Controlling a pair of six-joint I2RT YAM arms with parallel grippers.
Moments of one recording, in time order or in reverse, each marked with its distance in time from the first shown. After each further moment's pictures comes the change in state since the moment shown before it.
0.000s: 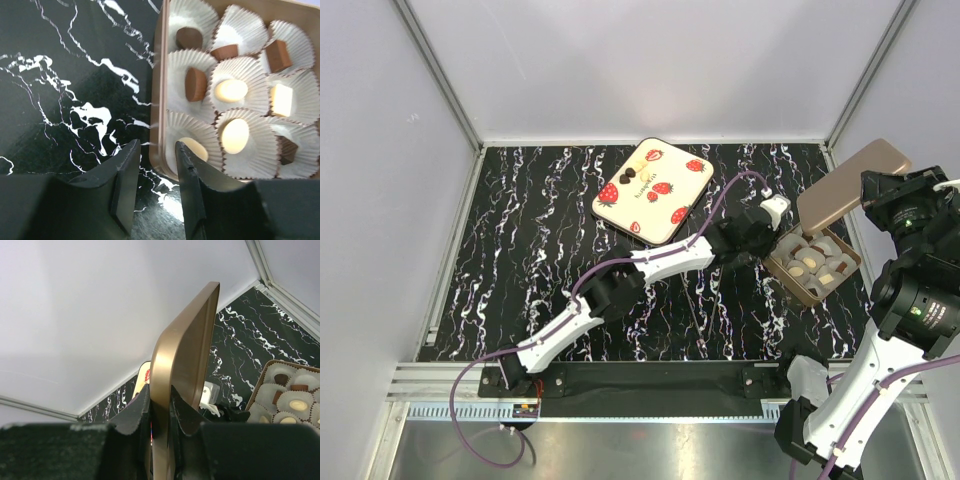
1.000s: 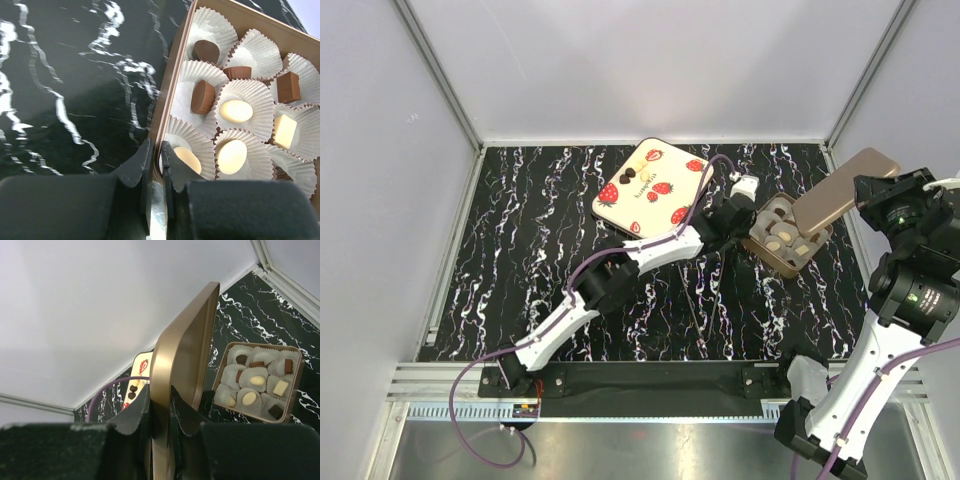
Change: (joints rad) left arm 0.069 -0.027 -0.076 0.037 -0.202 -0.162; right arm 0.000 -0.003 -0.101 0.049 -0.013 -0.008
